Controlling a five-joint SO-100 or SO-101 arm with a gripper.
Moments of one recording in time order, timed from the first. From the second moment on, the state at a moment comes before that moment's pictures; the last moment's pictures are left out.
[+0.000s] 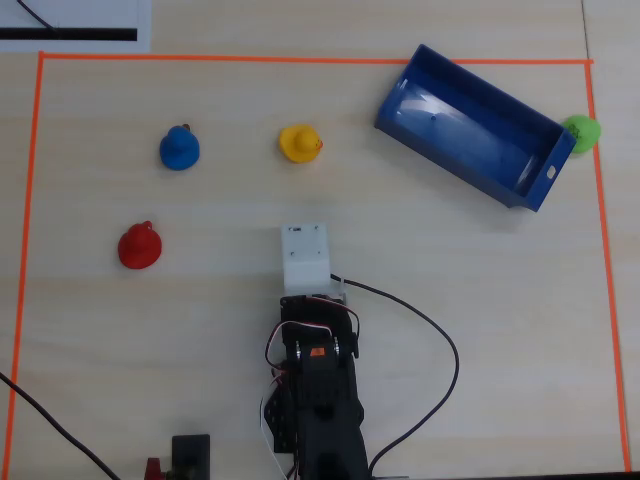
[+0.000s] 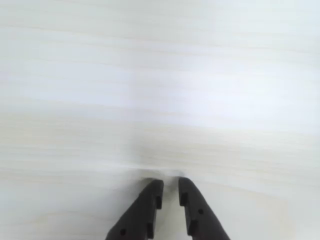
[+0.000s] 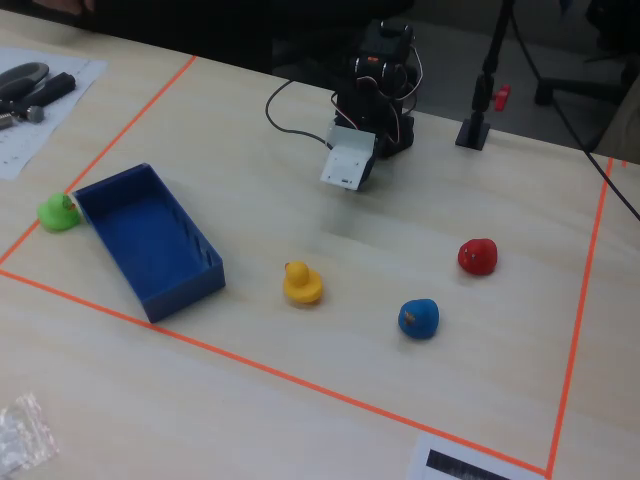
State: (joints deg) arm -0.8 189.9 178.2 75.8 -86.5
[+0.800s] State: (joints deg) arm -8.5 150.4 138.0 60.2 -77.5
